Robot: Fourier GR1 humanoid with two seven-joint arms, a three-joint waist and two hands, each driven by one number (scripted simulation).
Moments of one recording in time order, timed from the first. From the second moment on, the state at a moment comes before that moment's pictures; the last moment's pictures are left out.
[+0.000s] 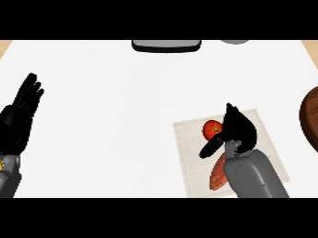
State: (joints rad) left arm -0.14 0.46 -0.08 -1.52 0.20 0.25 0.08; right arm -0.33 -0.02 0.22 -1.45 0.82 0.21 1.16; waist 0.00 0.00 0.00
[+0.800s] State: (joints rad) left arm -0.14 0.42 -0.03 -1.52 0.16 0.21 0.09; right arm -0.37 -0.02 0.16 -1.27 0.82 0.14 1.09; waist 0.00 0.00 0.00
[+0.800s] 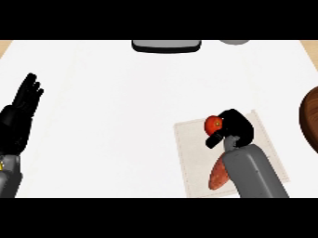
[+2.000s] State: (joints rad) left arm -0.16 0.35 0.04 -1.51 0.08 0.15 0.10; right arm -0.65 -0.16 0.02 -0.98 0.97 0.01 0.97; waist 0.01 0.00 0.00
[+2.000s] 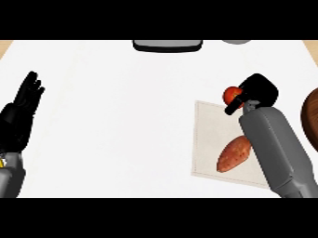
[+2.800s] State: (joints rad) left arm -0.12 0.35 0.06 -1.54 0.07 0.14 0.11; right arm -0.81 -0.34 0.01 -1.35 1.28 0.05 1.10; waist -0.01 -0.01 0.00
